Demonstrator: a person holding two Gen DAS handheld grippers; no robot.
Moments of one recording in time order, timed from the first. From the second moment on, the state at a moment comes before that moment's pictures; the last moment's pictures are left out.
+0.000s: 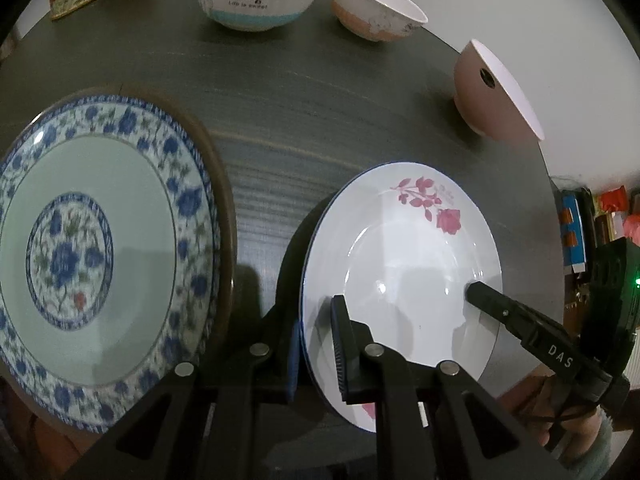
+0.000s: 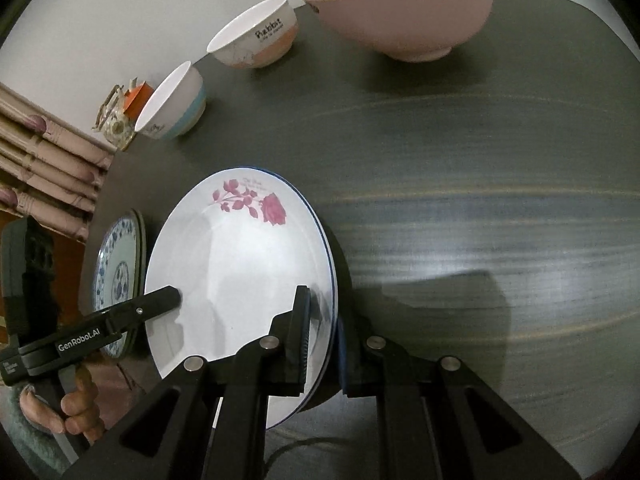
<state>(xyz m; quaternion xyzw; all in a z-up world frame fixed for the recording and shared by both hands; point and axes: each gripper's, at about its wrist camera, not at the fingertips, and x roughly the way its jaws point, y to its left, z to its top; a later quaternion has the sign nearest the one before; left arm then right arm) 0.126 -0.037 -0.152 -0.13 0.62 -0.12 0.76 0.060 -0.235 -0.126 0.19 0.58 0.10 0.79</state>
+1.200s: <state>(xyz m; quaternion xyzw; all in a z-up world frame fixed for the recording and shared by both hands) 0.126 -0.036 -0.150 -0.11 0.62 -0.14 0.76 0.046 -0.227 -0.124 0.15 0.60 0.11 0.78</state>
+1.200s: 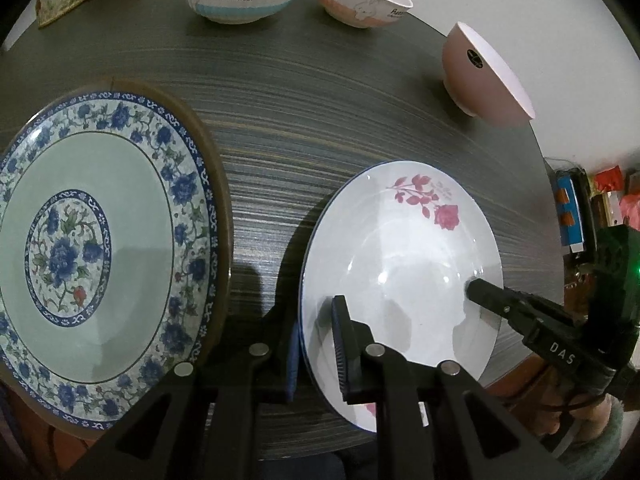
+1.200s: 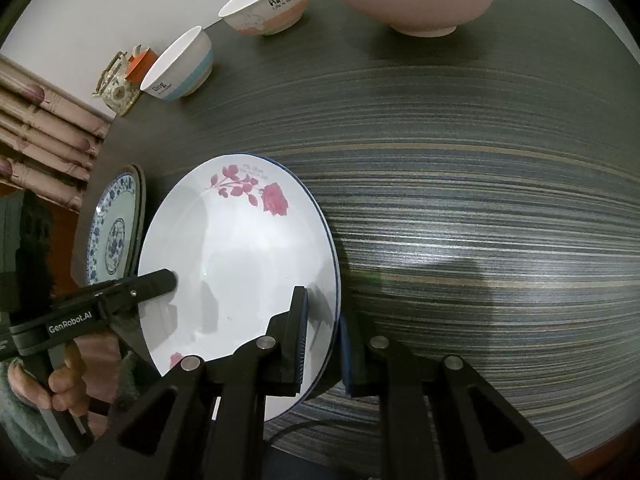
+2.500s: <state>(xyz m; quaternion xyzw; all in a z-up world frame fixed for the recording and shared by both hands) 0.093 0.121 -0.082 -0.16 0.54 -0.03 0.82 0.092 -0.114 -0.058 0.10 0.55 0.18 0.81</state>
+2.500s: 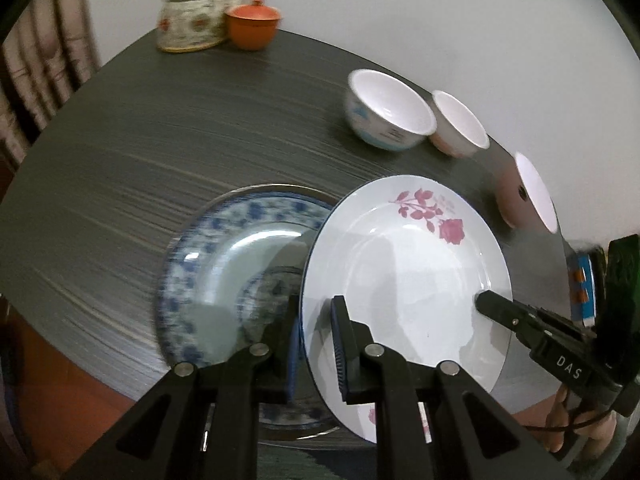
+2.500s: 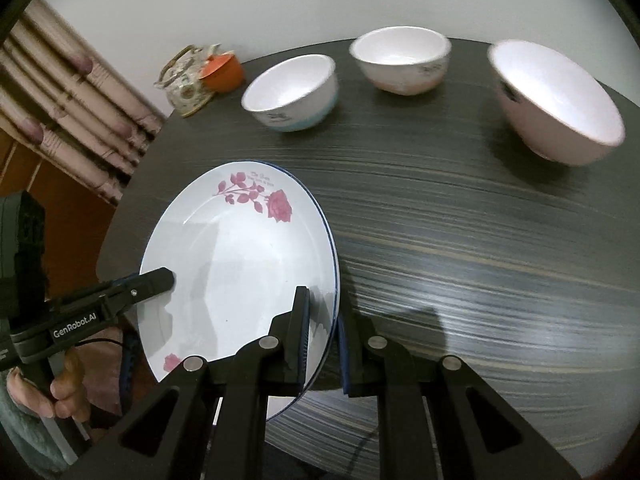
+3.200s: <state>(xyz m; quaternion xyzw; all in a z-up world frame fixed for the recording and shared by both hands) 0.080 0.181 -0.117 -0.21 0.55 0.02 0.81 0.105 -0.023 -0.090 0.06 0.58 0.21 0.78</state>
